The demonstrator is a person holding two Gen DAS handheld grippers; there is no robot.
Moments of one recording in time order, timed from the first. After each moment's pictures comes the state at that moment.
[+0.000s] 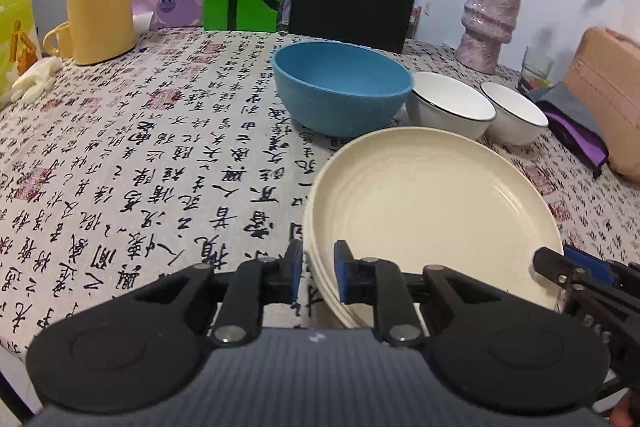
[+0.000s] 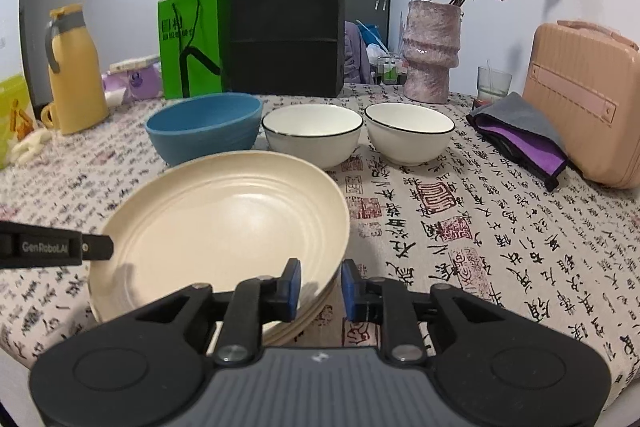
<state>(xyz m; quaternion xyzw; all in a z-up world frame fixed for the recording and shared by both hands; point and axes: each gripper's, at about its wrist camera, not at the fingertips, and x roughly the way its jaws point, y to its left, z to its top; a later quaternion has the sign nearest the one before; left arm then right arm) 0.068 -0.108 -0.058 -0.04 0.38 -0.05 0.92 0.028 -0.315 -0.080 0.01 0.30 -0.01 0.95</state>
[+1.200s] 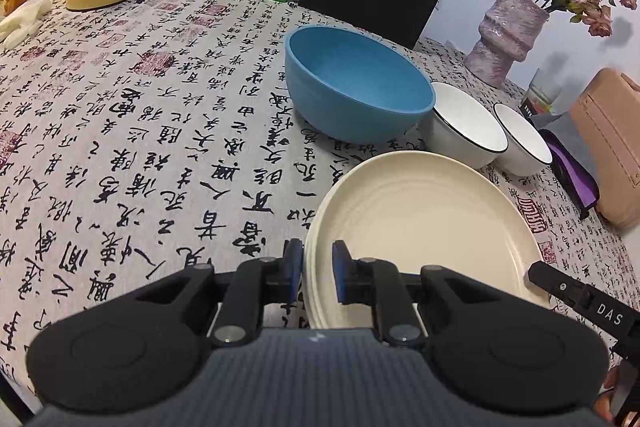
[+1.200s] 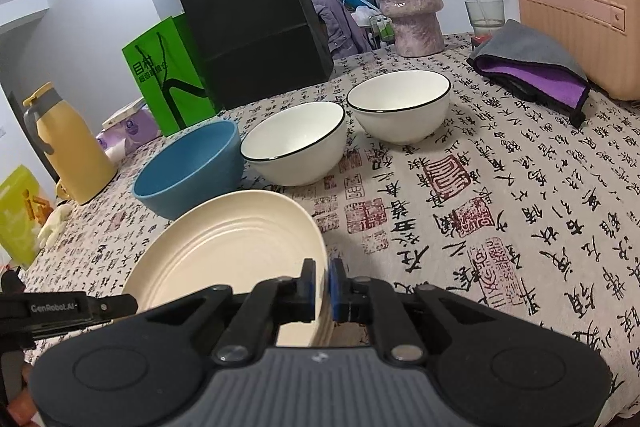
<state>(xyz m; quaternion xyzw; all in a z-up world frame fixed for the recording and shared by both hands) 0.110 -0.090 -0.059 -0.13 0.42 -0.06 0.90 0.076 -0.361 -0.082 0.16 0.34 0.02 0.93</state>
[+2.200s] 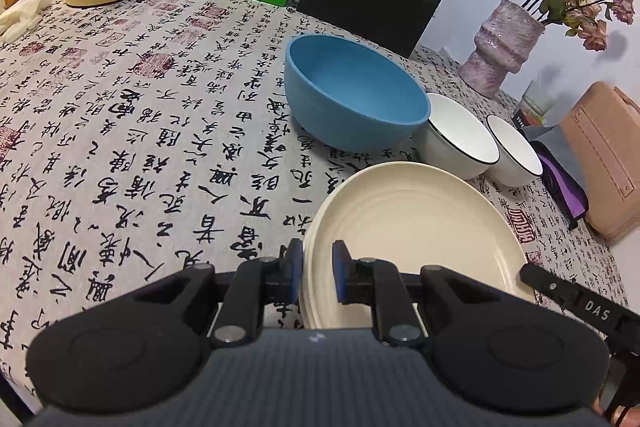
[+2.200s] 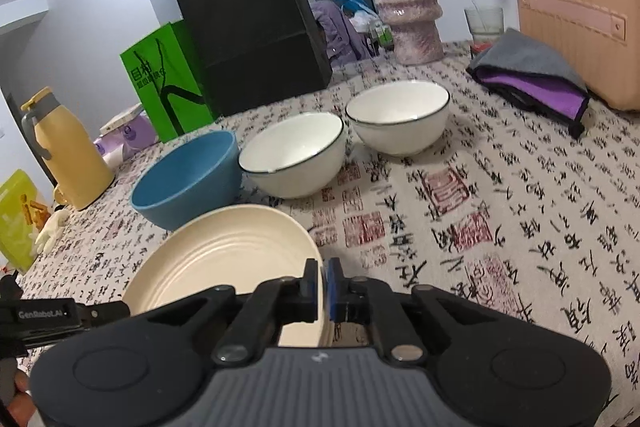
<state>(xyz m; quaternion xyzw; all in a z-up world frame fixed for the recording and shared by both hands) 0.108 -0.086 -0.054 -0.15 0.41 -0.07 0.90 0.083 -0.365 -0.081 0.16 0.34 0.02 0.93</state>
